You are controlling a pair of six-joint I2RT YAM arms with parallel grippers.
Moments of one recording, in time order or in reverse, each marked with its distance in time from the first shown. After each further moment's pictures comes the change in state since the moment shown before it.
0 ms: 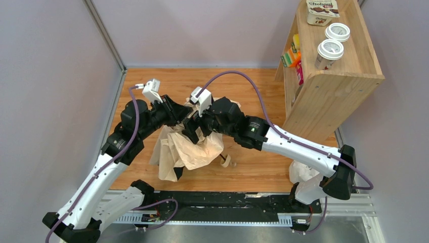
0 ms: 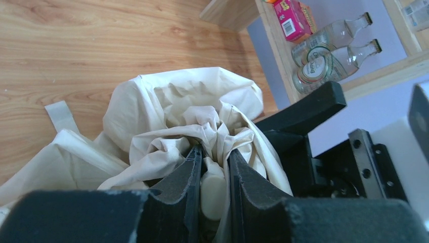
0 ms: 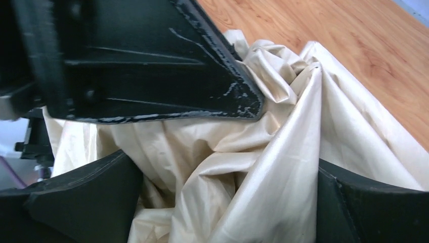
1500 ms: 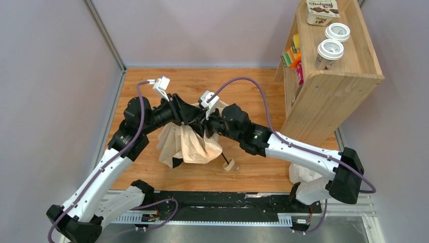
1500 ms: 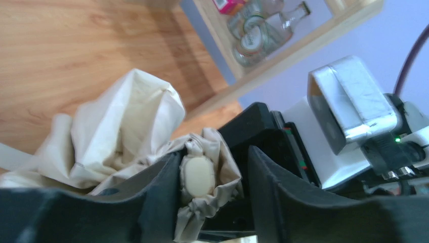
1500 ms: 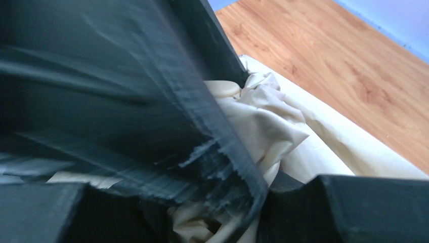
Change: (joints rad) left arm 0.016 0.051 -0.056 0.226 0.260 -0.024; right arm -0.038 -0.064 -0.240 0.340 -0.031 -0.024
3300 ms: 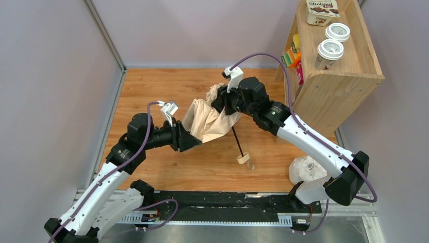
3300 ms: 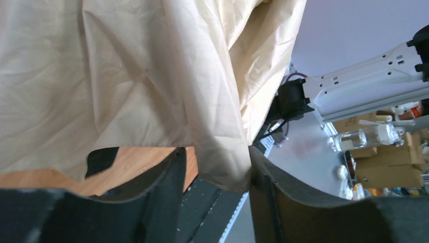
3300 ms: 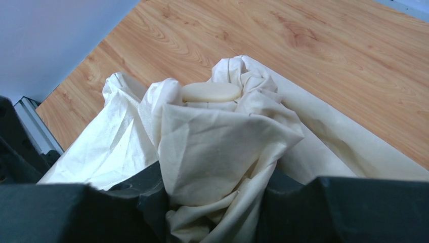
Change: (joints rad) left arm -0.015 -0.166 -0.159 -0.257 0.195 0.195; right arm -0.261 -0.006 0.213 -0.392 -0.045 0.130
